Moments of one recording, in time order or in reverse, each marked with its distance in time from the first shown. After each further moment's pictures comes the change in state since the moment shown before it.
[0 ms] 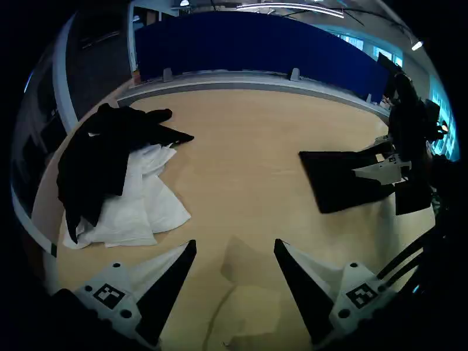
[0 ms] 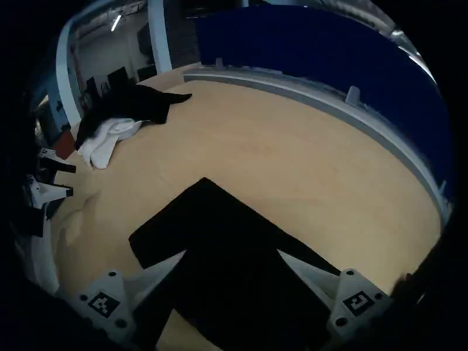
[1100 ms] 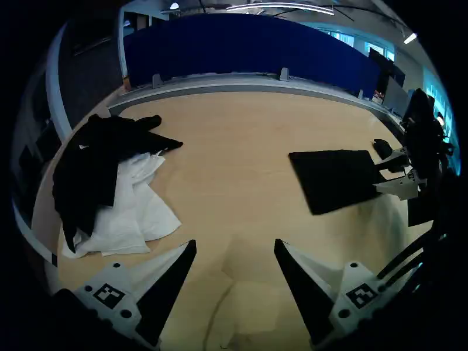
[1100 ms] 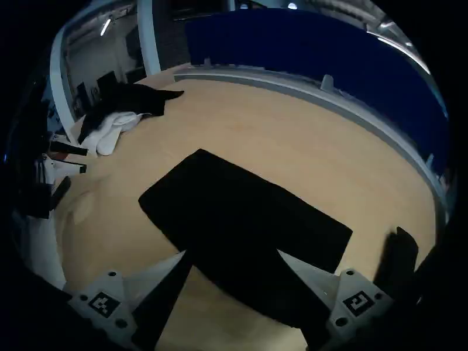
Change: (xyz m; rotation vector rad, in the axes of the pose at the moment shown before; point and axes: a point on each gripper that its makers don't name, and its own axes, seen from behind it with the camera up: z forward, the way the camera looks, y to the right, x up) left arm 0.009 0.012 -0.001 -0.034 0.009 0.048; right arm -0.060 0.005 -0.064 -0.060 -0.006 0.059
